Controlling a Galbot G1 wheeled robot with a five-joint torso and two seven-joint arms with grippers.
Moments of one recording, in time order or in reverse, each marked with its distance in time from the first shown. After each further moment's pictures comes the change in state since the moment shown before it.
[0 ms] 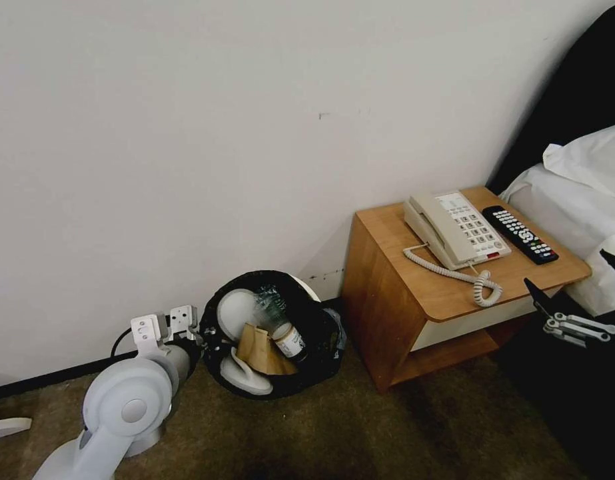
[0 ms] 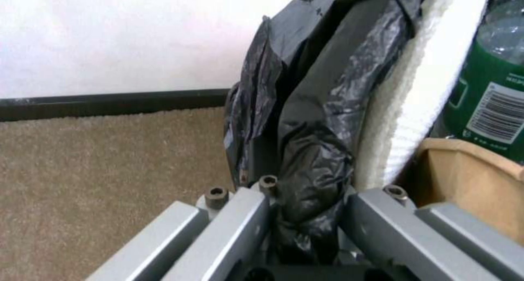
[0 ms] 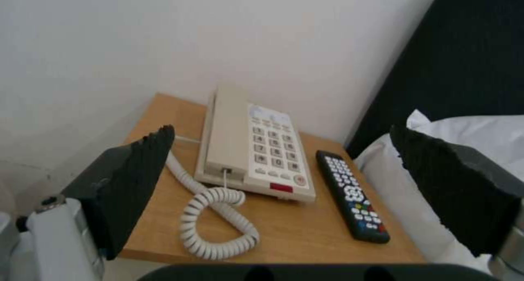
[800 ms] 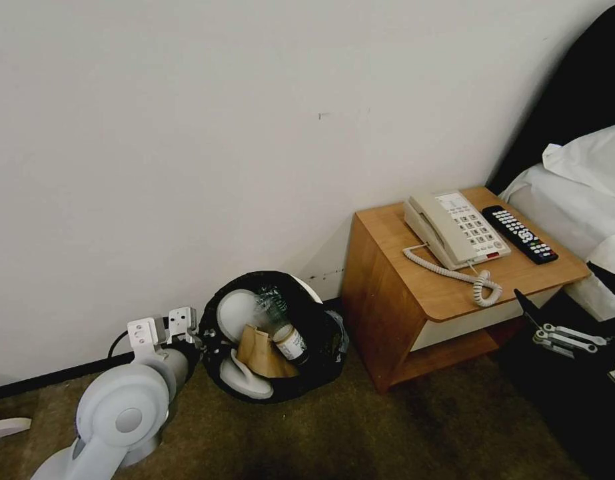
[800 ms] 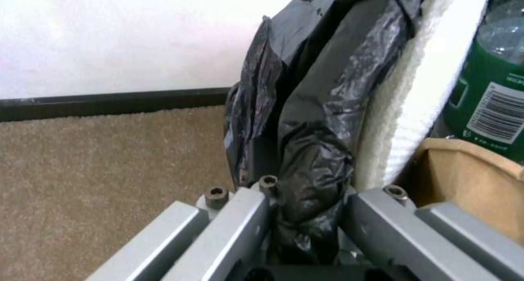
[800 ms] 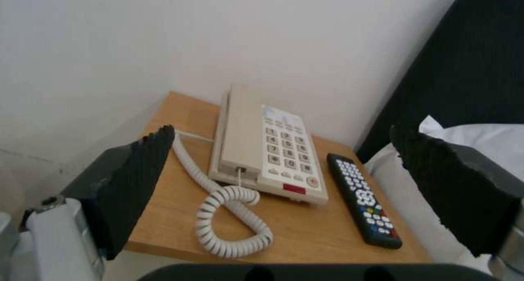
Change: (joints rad) left arm 0.036 0.008 -0.012 -0.043 0.005 0.000 -0.004; right arm -0.001 0.018 -0.018 0.001 -0.038 0.029 -0.036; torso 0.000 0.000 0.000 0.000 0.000
